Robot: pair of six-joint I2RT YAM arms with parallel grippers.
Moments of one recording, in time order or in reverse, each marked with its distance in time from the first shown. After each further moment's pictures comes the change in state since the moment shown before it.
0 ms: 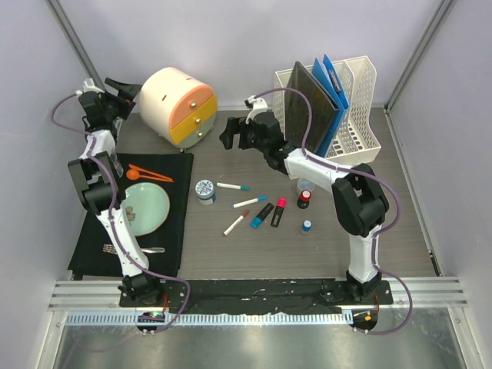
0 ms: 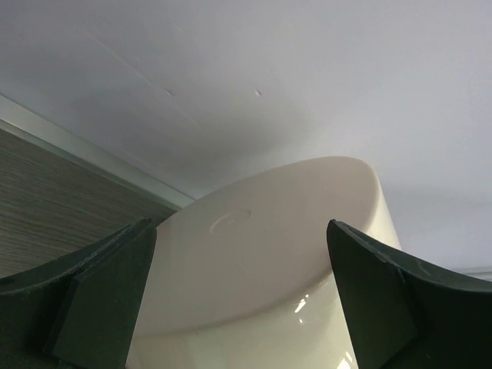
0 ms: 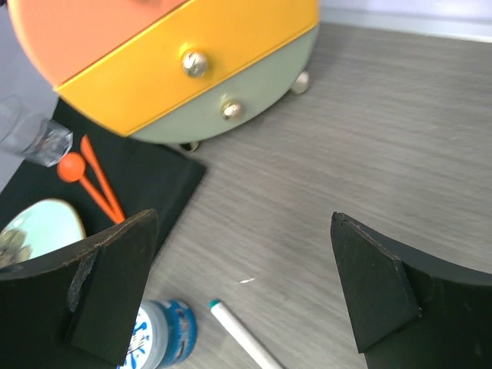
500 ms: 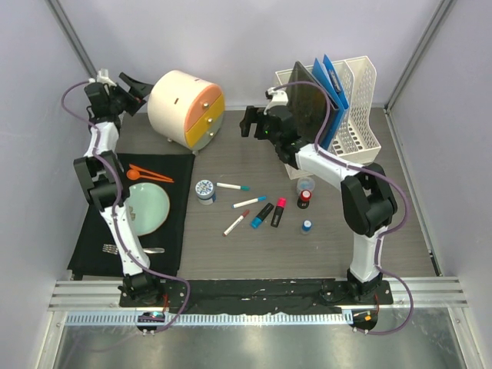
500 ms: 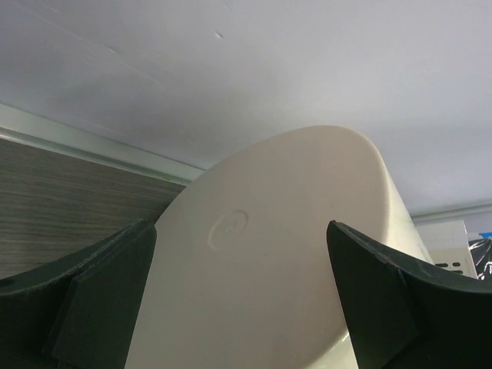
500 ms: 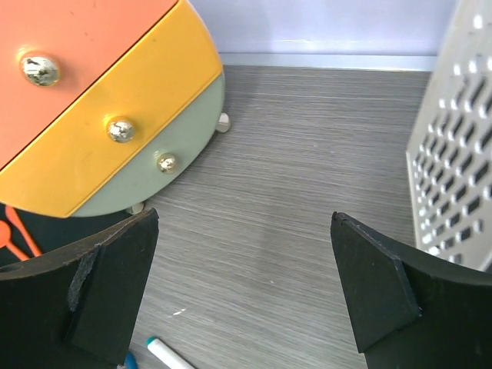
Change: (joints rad) left arm -0.036 0.046 0.154 -0.202 0.138 0.157; right arm -0.074 -0.041 -0.015 -0.016 0.163 -0.017
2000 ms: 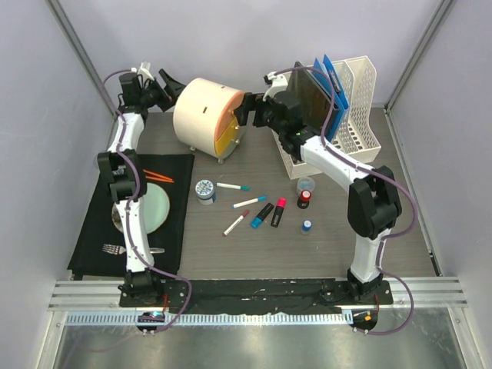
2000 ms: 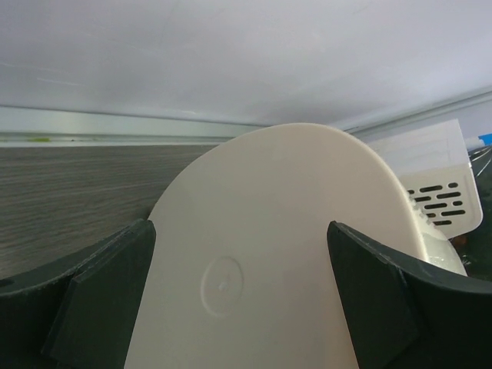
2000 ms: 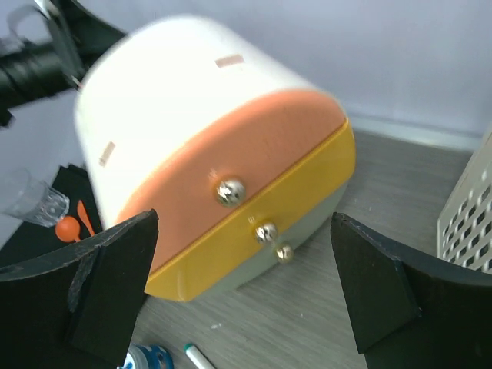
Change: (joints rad) left arm -0.183 0.145 0.272 -0.205 0.123 0.089; right arm -0.021 -0.019 0.111 -0.040 -0.157 -0.033
